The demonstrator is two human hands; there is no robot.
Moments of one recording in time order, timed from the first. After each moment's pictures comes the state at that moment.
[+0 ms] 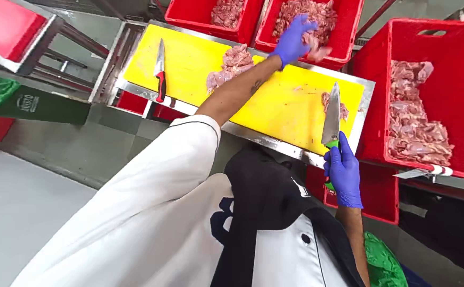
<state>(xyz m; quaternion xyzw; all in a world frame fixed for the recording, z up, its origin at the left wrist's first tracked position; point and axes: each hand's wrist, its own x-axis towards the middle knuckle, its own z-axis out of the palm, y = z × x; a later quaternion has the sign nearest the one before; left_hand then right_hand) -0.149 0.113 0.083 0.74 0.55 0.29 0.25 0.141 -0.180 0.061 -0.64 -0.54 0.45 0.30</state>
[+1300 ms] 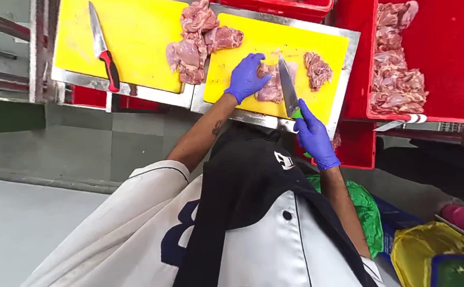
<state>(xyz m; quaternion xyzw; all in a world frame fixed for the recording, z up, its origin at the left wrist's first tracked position) -0.141 -0.053 0.001 0.70 0.65 0.14 0.24 0.128 -0.176 0.048 -0.60 -0.60 0.49 0.18</state>
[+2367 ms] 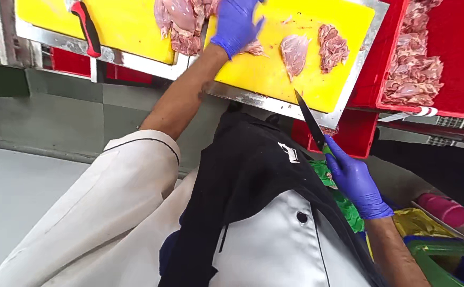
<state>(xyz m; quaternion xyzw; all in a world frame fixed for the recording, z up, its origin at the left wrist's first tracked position) -0.176 -0.014 0.029 0.74 0.65 0.10 0.14 0.231 -0.268 0.095 -0.60 -0.73 0.32 -0.03</state>
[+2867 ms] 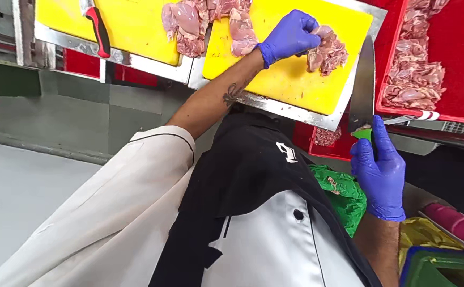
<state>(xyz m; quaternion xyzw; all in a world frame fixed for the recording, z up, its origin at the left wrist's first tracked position) -0.080 -0.015 0.055 0.63 0.47 0.31 0.54 0.228 -0.239 0.120 -0.66 -0.63 0.35 0.21</state>
